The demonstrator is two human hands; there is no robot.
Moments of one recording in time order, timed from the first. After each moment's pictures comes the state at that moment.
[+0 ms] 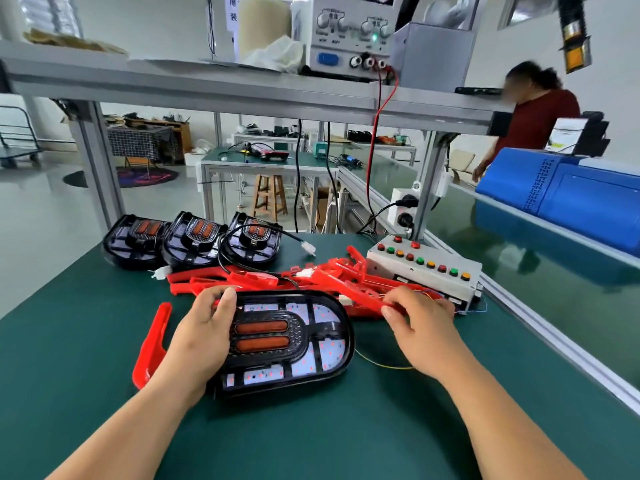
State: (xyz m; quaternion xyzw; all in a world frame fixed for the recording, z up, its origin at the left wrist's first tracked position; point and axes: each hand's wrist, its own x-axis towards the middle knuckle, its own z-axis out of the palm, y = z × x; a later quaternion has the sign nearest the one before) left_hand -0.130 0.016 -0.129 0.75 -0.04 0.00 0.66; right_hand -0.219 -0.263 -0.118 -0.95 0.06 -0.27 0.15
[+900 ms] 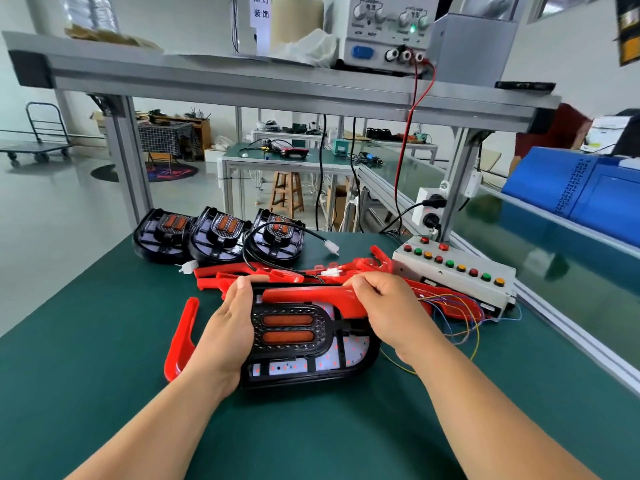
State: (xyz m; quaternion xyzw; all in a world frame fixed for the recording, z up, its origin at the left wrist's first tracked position) left_hand -0.127 0.015 -0.127 0.64 -0.06 -0.07 0.76; right_hand -0.174 -0.189 -0.091 -0.88 0.06 -0.19 0.44
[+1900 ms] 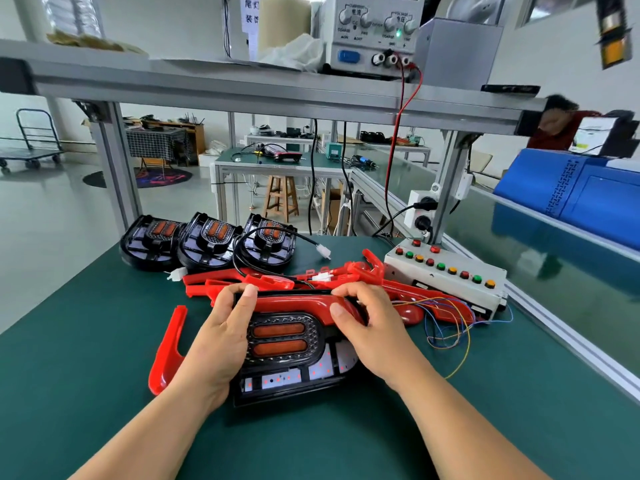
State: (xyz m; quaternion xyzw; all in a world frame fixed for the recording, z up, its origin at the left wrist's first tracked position) left_hand -0.138 0.009 -0.119 0.62 -0.09 -0.05 0.78; right_hand -0.187 -0.183 -0.112 -0.87 0.01 -0.21 0.45
